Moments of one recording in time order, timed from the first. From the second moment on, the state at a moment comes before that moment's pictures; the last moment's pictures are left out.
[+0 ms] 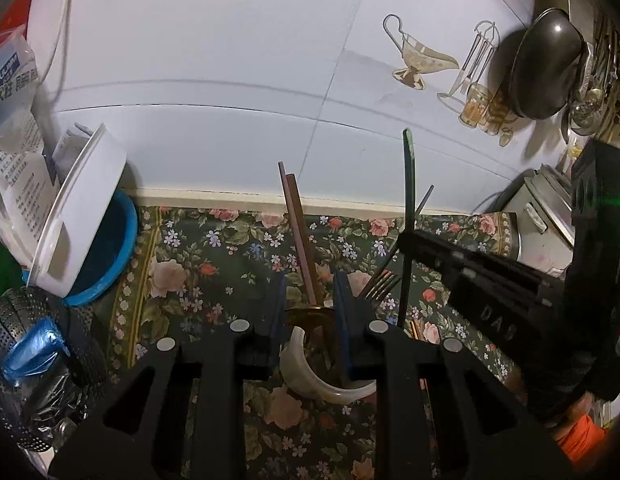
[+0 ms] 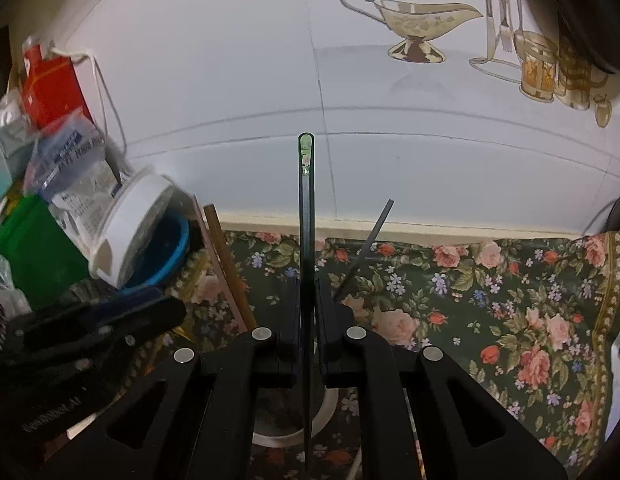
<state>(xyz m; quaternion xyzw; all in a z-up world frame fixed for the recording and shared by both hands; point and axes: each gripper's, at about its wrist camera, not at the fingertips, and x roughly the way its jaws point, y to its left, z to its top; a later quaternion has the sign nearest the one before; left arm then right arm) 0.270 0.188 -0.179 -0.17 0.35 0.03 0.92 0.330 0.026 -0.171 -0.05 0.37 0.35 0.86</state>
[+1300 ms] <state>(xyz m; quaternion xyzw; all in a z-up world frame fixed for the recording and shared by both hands) 0.245 0.159 -0.150 -0.12 0.35 0.07 0.92 0.297 -0.011 -0.148 -0.09 0.40 0.36 0.84</state>
